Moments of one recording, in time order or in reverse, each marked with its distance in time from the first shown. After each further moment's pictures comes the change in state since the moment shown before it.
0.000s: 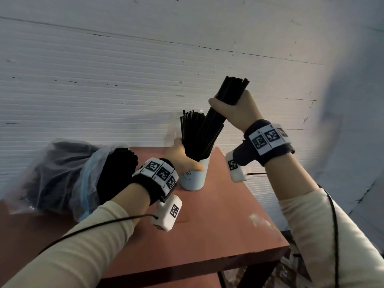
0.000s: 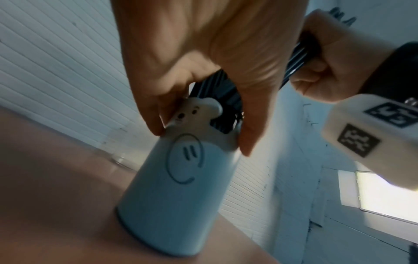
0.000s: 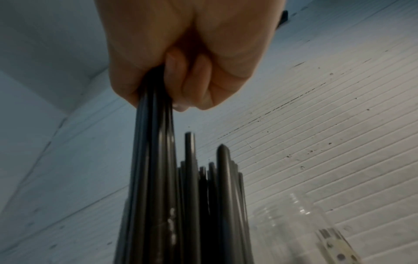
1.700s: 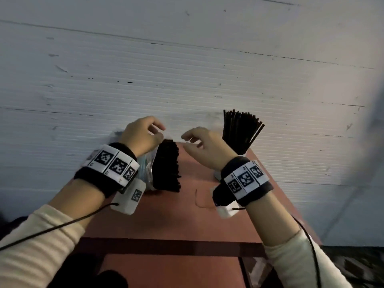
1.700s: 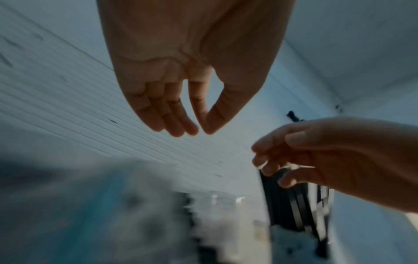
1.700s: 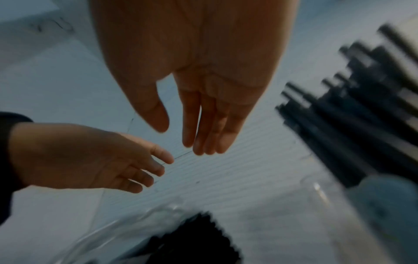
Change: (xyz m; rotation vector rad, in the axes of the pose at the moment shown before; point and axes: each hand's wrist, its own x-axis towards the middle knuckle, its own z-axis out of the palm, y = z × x) left_hand -0.103 -0.037 -0.150 0.308 0.491 0.171; right_hand -0.080 -0.054 0.126 -0.110 -0.419 -0.207
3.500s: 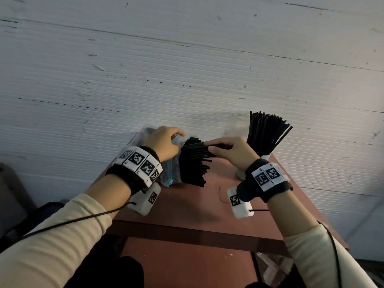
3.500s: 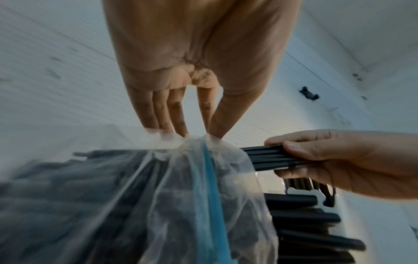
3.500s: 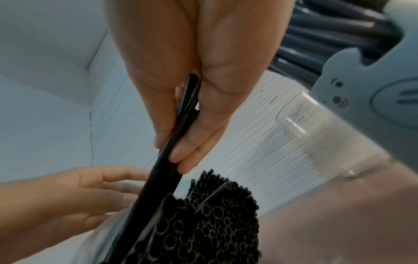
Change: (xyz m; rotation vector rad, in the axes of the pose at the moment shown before) left_hand -0.015 -0.039 -0.008 0.080 -0.110 0.065; right_hand -0.002 0.018 0.023 0.509 -0.028 0.141
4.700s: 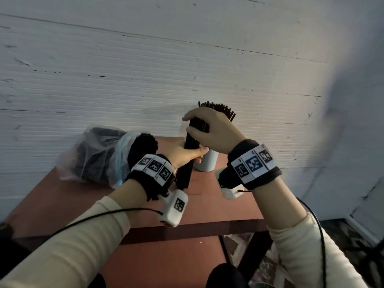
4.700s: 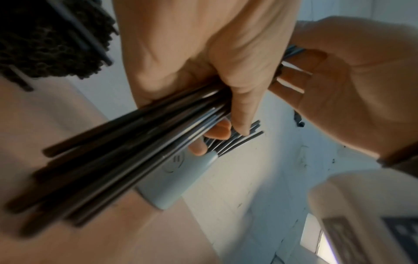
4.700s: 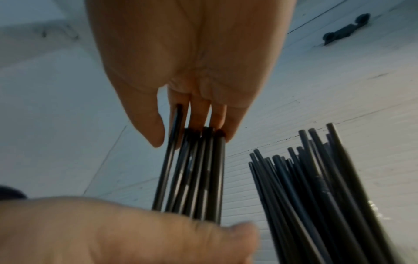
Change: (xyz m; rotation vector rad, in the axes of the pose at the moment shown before) left_hand 0.004 0.113 0.120 -0.743 -0.345 -0.114; right_hand -0.045 -0.057 -0.067 -0.635 0.115 -0.248
